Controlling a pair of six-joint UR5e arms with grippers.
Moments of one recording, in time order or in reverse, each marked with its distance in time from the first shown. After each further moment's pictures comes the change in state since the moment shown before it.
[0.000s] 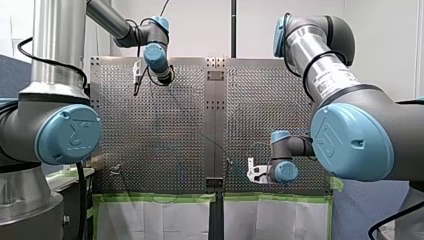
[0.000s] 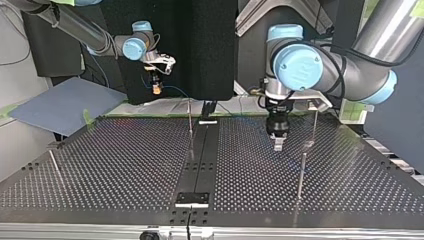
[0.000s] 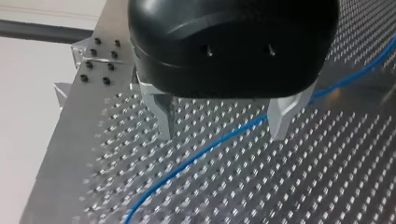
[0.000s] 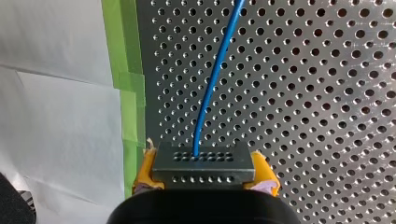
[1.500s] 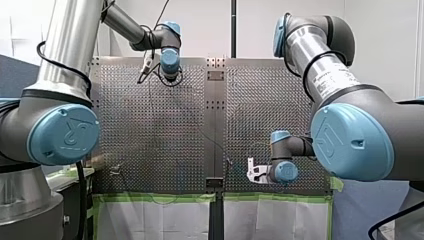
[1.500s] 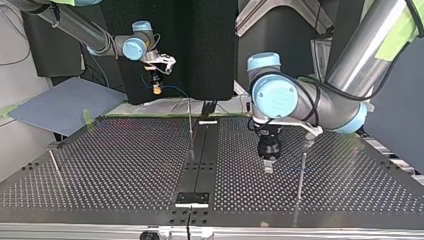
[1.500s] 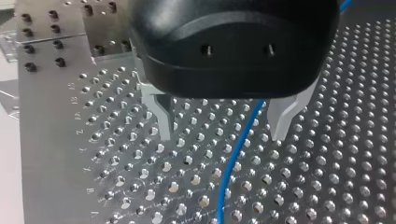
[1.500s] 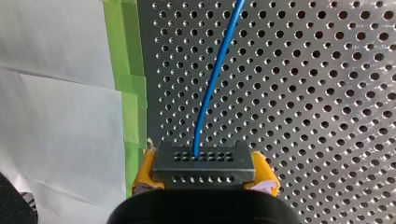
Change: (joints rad) left arm -0.046 -0.158 0.198 0.030 -0.141 0.377; right arm 0.001 0.000 0.000 0.003 -0.005 0.002
